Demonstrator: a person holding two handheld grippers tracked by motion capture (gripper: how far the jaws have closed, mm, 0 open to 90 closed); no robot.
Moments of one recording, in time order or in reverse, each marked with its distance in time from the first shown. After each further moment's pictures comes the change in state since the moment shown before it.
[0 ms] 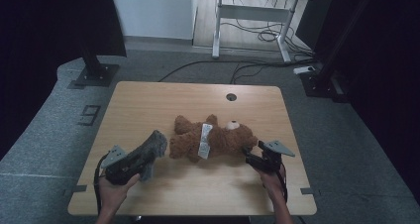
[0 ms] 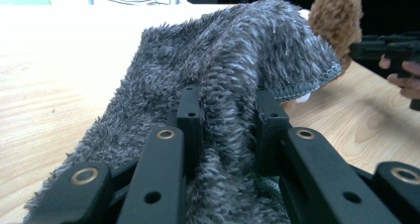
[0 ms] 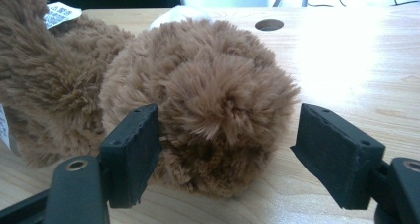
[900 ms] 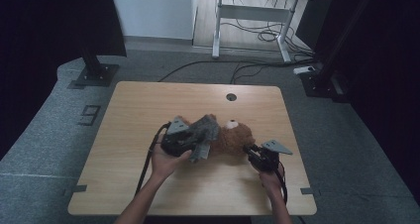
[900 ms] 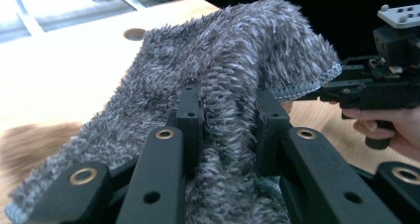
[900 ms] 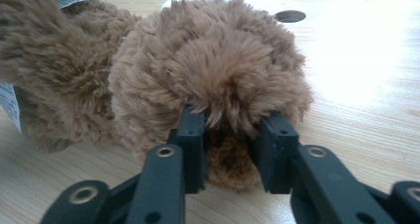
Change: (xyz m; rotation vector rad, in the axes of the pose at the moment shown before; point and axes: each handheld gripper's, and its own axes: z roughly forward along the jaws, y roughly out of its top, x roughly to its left) left arm -0.087 0.085 0.130 0.156 -0.118 0.144; right arm -0.002 -0.004 0.008 0.027 0.067 -0.019
